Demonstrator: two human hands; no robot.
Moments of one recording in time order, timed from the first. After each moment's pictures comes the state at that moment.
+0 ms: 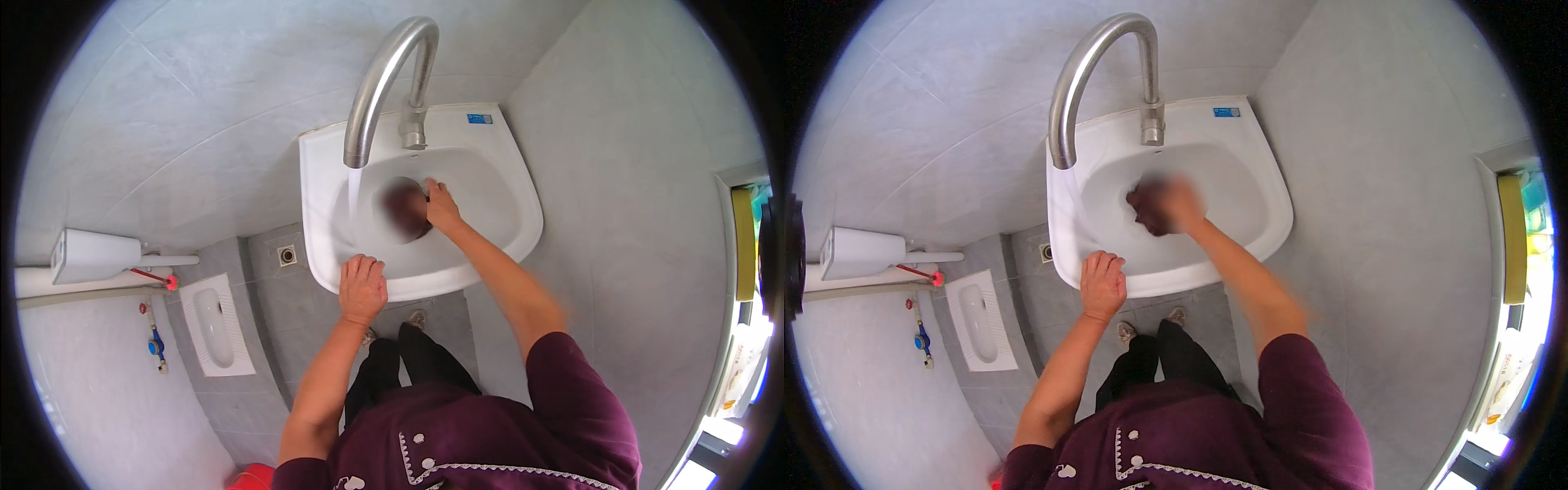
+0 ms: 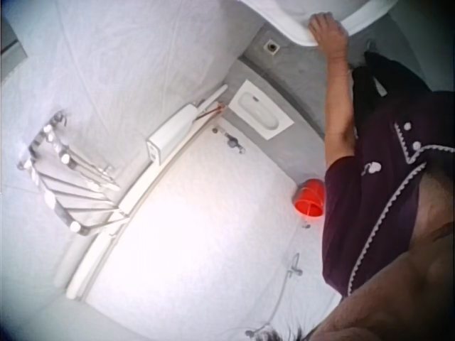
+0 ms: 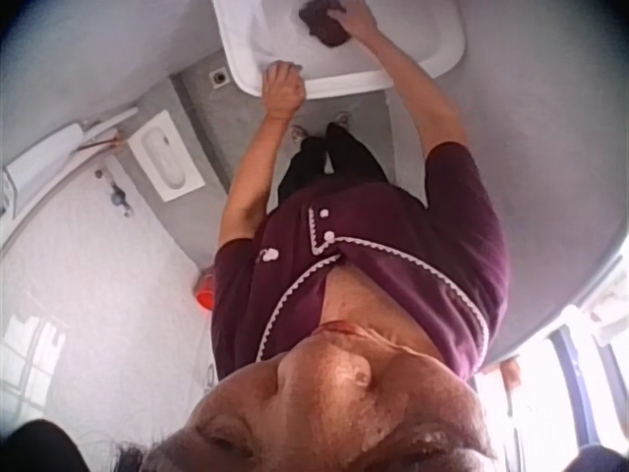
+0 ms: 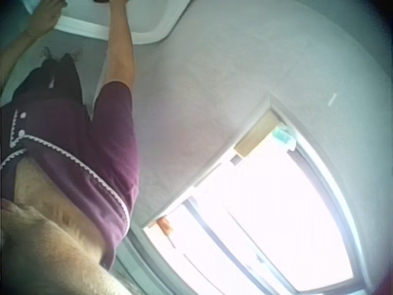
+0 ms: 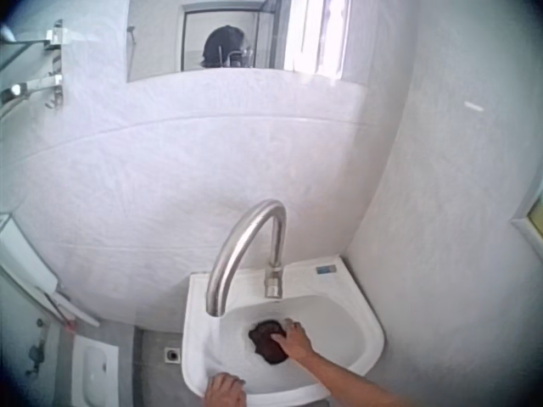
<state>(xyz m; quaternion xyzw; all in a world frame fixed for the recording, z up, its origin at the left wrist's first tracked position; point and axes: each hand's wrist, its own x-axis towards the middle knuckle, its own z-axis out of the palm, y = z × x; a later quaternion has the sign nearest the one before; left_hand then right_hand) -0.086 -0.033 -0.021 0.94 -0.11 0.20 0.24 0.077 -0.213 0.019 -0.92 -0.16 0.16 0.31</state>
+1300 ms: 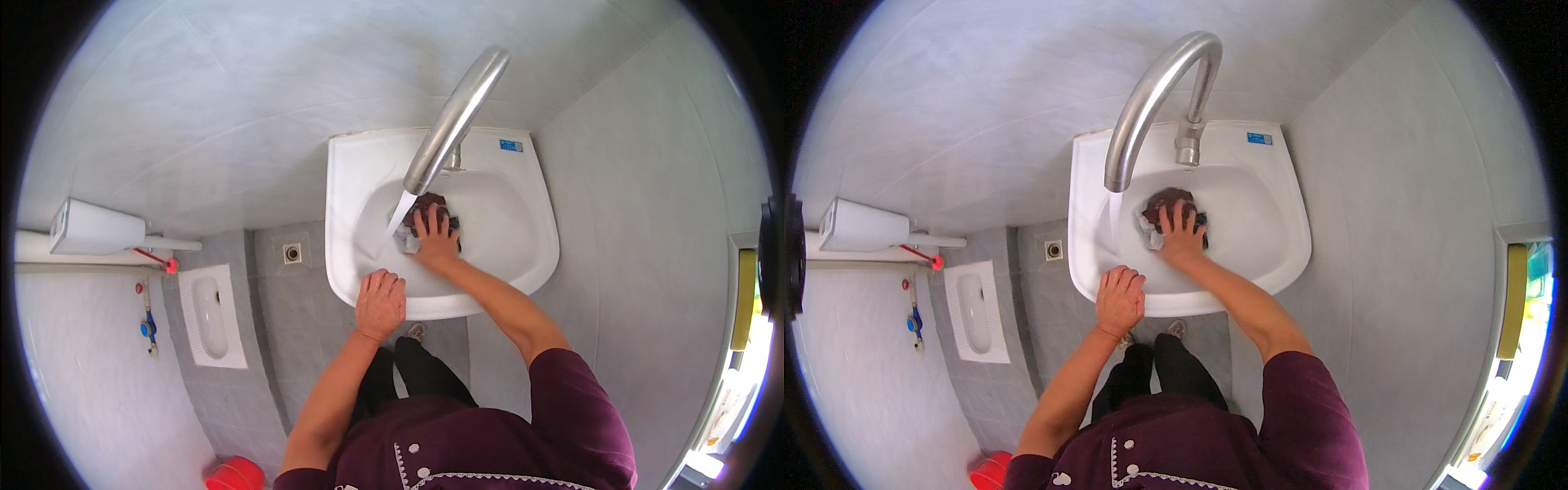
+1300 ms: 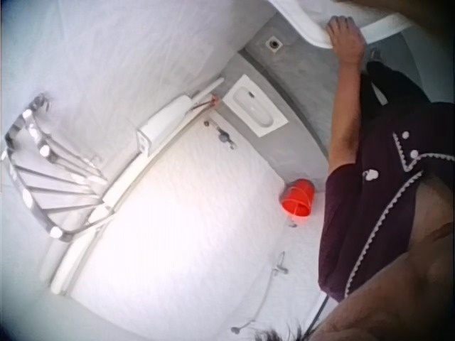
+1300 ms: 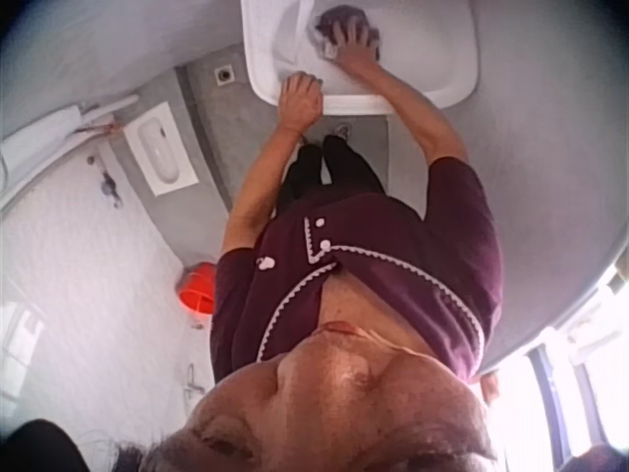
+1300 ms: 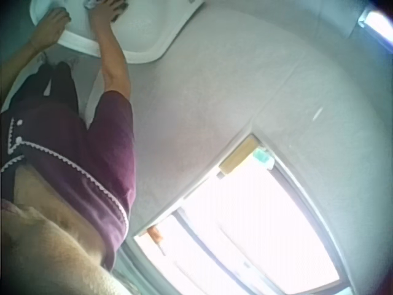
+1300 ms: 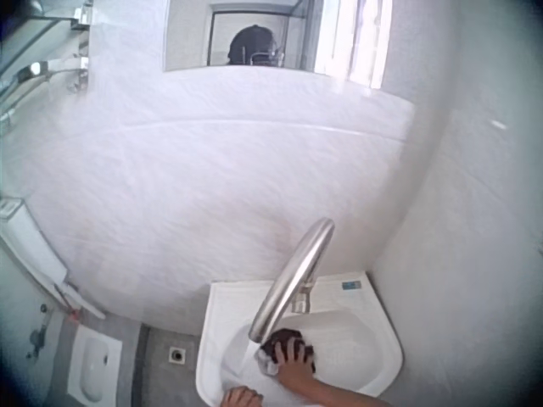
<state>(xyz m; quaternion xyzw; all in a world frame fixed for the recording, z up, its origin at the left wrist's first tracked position) -0.086 -0.027 -0.023 0.94 -0.11 0.17 0.26 0.054 -0.169 -0.075 -0.98 -0.15 0.13 0.06</state>
